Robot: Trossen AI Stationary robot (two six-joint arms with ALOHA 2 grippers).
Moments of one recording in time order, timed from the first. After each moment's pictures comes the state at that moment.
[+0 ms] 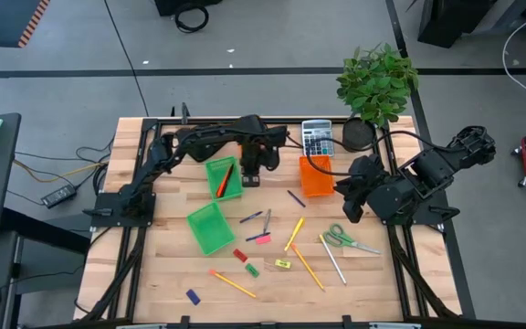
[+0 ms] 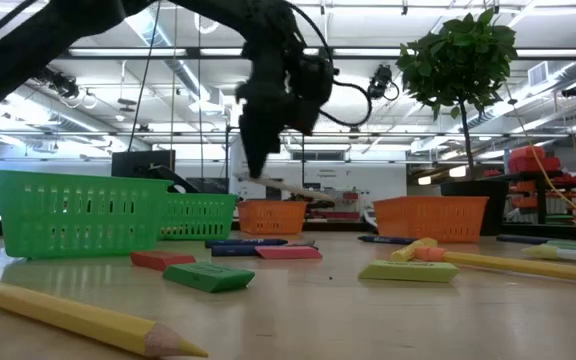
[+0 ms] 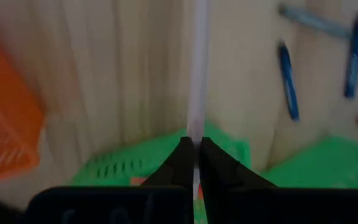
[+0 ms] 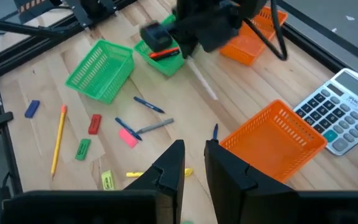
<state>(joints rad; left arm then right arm) 0.32 2.22 2.01 -1.42 0.15 0.33 0.53 1.20 1.48 -1.29 0.63 0.98</state>
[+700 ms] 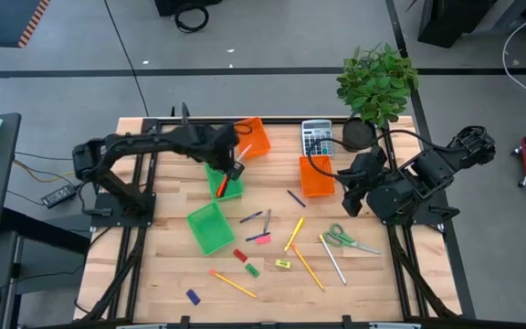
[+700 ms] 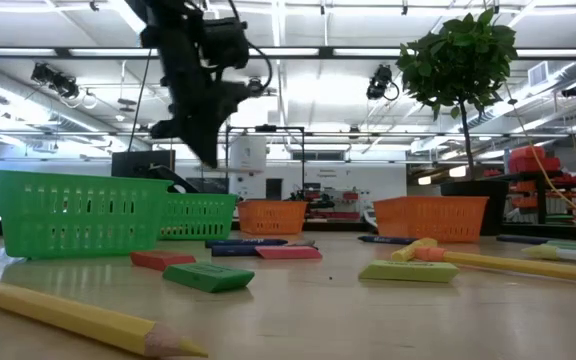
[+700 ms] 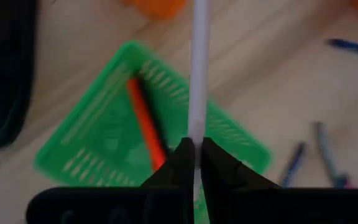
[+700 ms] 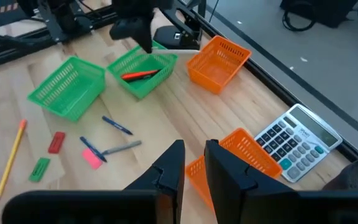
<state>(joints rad) 0.35 1.56 1.13 -0.76 -0.01 -0.61 0.53 1.20 1.48 -1.33 0.78 0.91</state>
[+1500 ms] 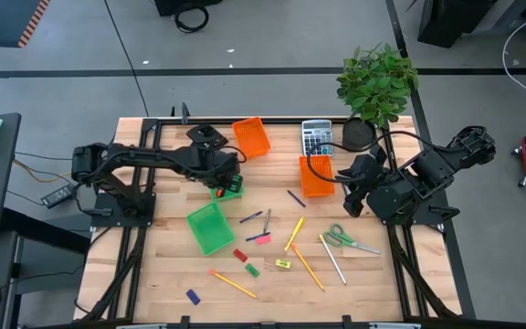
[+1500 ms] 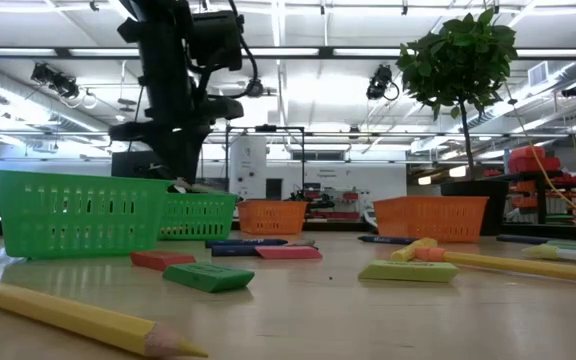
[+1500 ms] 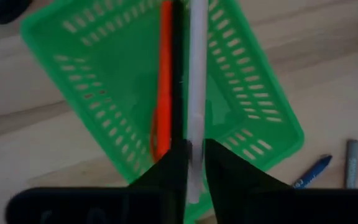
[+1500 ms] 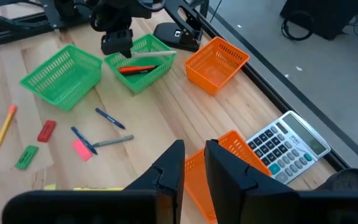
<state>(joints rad) 0.17 1.55 1.04 -0.78 -0.15 -1.10 0.53 1.20 1.48 -1.34 0.78 0.84</state>
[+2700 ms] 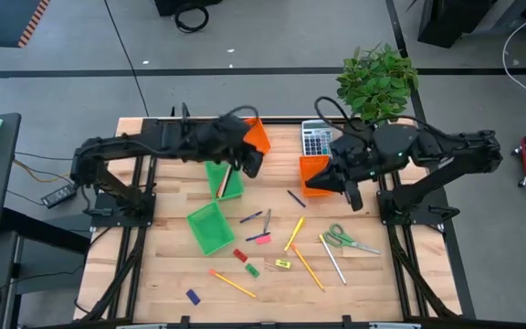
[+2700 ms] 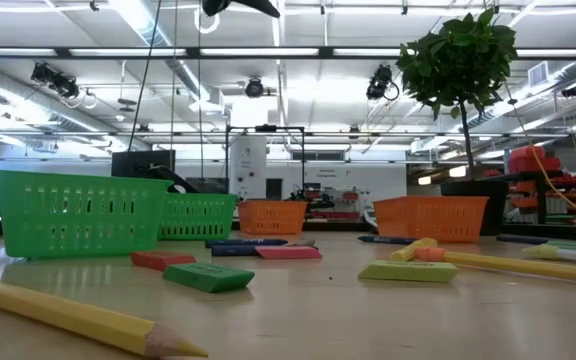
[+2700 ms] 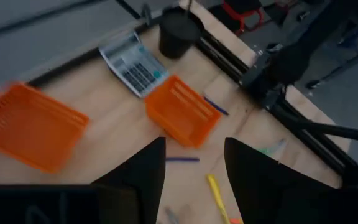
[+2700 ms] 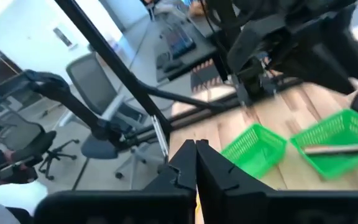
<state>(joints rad) 0.08 1.55 1.75 -0.84 -0.27 -0.64 0.21 1.16 1.47 -0.55 -0.01 0.52</state>
